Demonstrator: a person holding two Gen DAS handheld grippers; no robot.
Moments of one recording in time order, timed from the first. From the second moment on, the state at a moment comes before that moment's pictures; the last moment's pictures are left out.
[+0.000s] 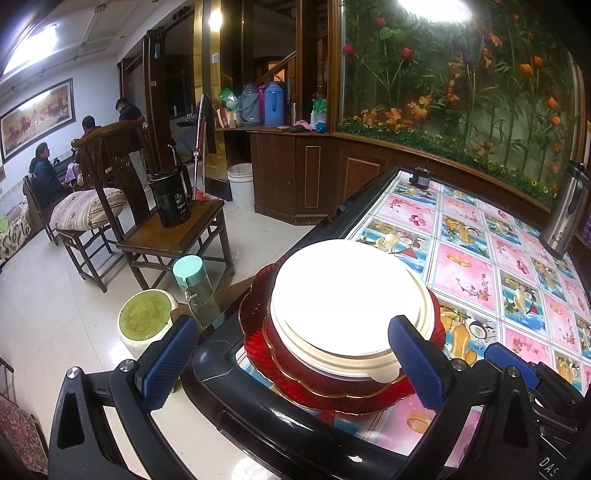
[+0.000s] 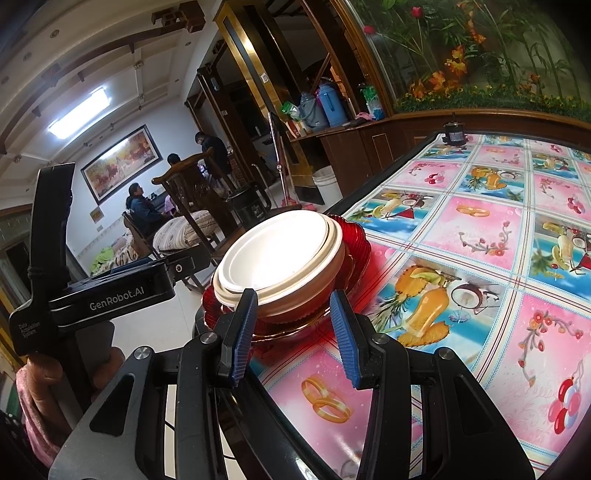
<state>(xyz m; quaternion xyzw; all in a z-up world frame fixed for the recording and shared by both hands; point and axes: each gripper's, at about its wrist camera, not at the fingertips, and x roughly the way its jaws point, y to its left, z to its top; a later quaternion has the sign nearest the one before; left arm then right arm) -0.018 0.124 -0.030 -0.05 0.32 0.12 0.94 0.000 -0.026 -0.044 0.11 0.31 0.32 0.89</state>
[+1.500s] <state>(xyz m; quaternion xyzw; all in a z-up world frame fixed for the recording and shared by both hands) -0.014 0.126 -0.036 -0.05 0.32 0.12 0.94 0.002 -0.020 -0.046 0.10 0.32 0.33 0.88</state>
